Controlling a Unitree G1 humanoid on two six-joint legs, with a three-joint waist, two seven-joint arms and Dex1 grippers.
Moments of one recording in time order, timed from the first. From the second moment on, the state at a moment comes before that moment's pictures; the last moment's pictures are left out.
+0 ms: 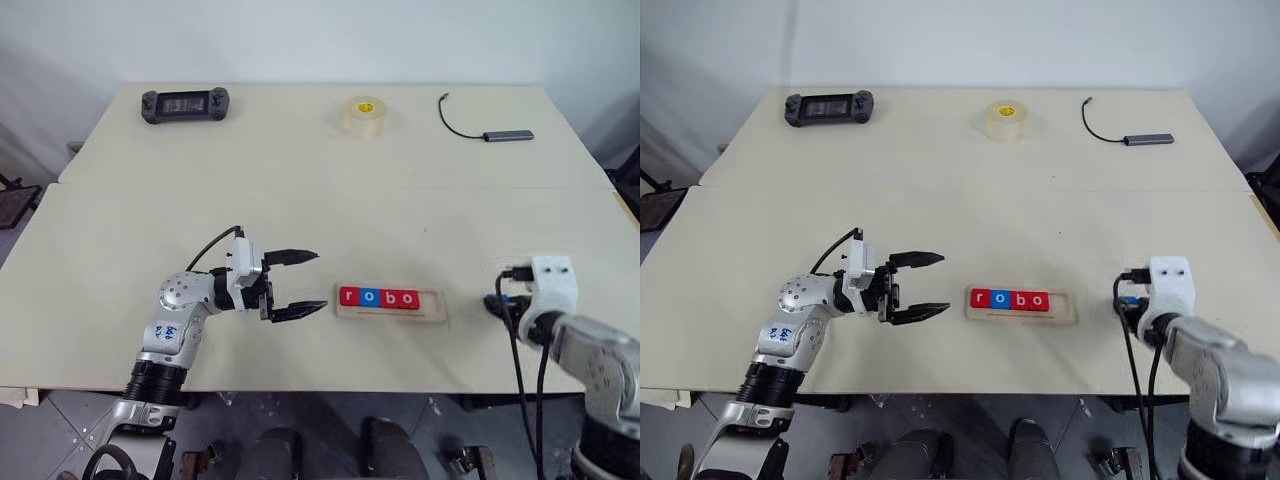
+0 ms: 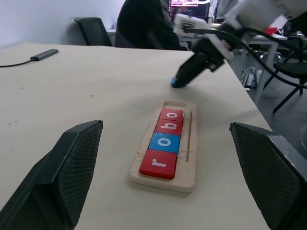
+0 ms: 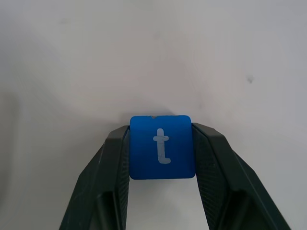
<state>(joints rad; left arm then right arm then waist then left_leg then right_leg) -0.43 0.40 -0.05 0.14 -0.41 0.02 -1.18 -0.14 -0.44 -0.44 -0.66 0.37 1.47 0.19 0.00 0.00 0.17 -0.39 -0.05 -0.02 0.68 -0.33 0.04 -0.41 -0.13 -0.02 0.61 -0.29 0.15</state>
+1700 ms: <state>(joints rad) -0.38 0.45 -0.01 0.15 -0.41 -0.03 -1.21 -0.39 -1.06 0.07 0.30 0.13 0.07 1.42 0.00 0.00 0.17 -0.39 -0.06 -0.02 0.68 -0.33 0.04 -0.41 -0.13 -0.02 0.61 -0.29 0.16</state>
